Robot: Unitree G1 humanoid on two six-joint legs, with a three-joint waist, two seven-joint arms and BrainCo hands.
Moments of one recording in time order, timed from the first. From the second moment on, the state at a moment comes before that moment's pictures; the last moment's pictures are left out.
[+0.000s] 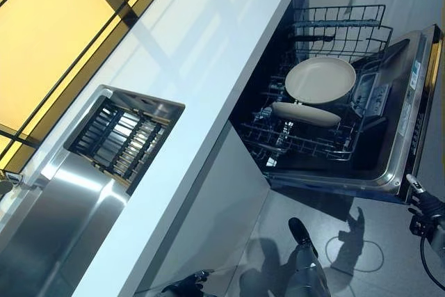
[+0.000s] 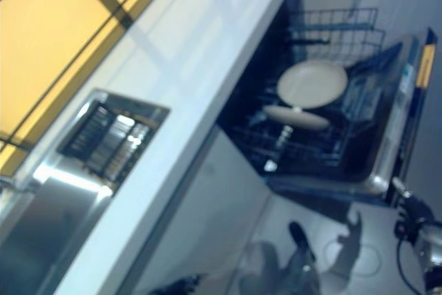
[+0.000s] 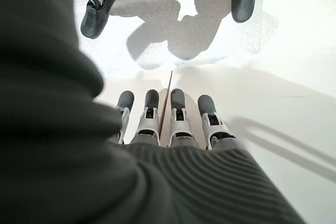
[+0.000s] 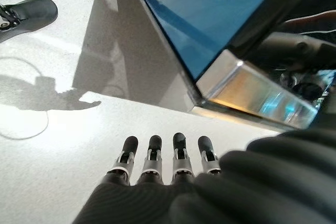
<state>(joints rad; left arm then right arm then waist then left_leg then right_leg) -0.29 0.21 -0.52 1.04 -0.06 -0.09 -0.12 -0.46 -0.88 -0.11 0.90 0.57 0.12 0.08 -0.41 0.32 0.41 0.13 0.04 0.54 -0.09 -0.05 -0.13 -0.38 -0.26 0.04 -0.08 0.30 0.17</state>
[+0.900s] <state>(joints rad) -0.30 0.20 -0.52 1.03 -0.06 -0.02 -0.12 -0.51 -0.90 0.06 0.76 0.44 0.22 0.04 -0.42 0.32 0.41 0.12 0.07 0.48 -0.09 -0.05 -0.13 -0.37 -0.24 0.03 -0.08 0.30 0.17</state>
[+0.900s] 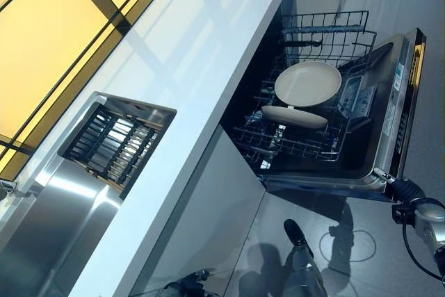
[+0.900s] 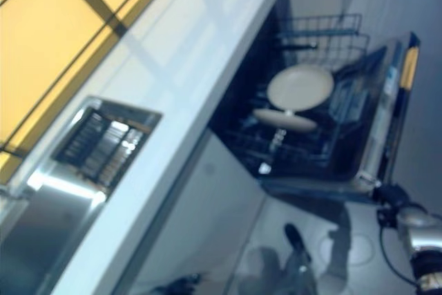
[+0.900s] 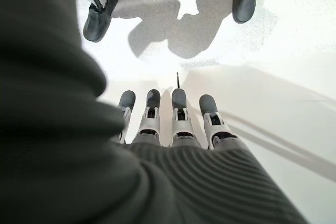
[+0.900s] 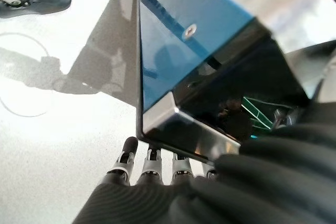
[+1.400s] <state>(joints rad) -0.31 0.20 -0.52 1.02 -0.06 -0.01 -0.12 -0.53 -0.93 0.21 0.61 0.41 0.30 0.06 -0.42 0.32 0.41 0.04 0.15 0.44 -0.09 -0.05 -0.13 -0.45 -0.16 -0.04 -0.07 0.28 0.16</state>
